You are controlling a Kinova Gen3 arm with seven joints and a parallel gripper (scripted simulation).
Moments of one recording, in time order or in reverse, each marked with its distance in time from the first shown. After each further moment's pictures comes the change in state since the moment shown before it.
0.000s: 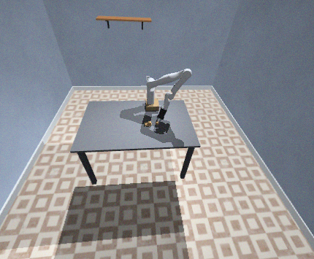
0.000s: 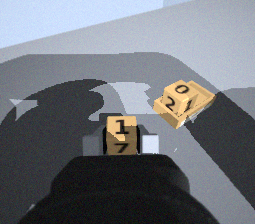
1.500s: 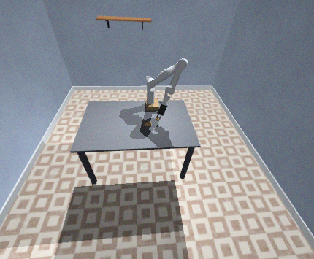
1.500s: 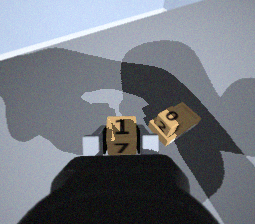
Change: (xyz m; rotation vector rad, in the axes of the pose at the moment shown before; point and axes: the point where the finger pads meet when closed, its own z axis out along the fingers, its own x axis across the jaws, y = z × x) arm -0.001 -0.039 -0.044 -0.095 0.008 -0.032
